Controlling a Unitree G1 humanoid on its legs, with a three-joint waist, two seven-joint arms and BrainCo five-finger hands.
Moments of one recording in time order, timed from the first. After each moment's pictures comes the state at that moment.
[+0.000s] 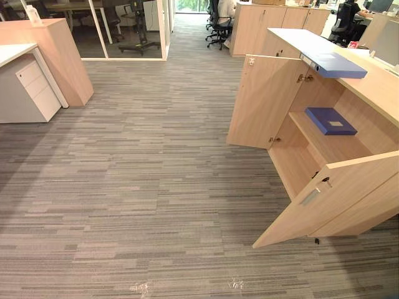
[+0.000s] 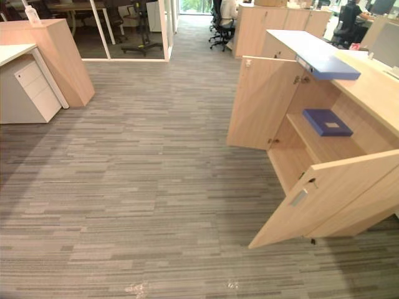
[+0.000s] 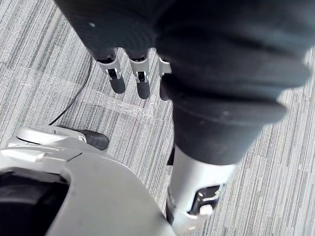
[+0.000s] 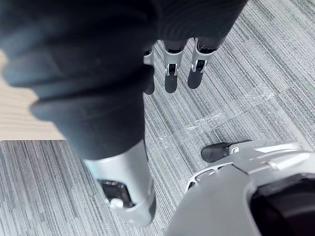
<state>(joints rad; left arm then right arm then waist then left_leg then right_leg) 0.23 0.15 0.07 1.07 -0.31 -0.06 -0.02 0.19 -0.04 -0.37 1.11 0.06 0.00 -0.05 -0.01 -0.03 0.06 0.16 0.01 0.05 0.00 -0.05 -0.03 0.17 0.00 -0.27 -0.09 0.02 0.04</state>
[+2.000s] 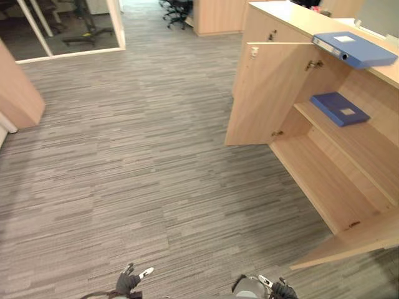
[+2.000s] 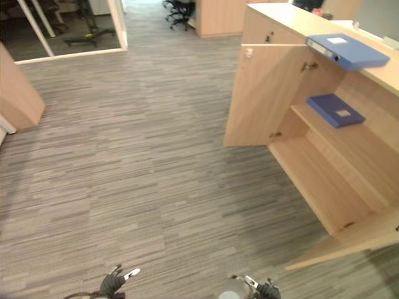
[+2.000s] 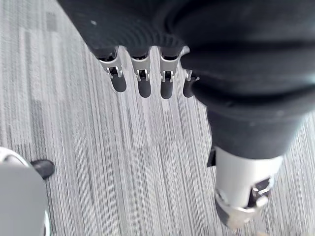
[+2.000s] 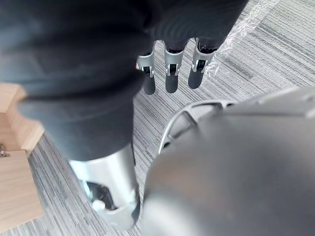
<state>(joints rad) 0.15 0.12 0.01 0.91 -0.15 -0.12 0.08 0.07 -0.05 -0.35 1.07 0.13 -0.05 -0.08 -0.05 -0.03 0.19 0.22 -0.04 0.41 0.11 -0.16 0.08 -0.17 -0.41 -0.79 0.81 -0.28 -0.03</state>
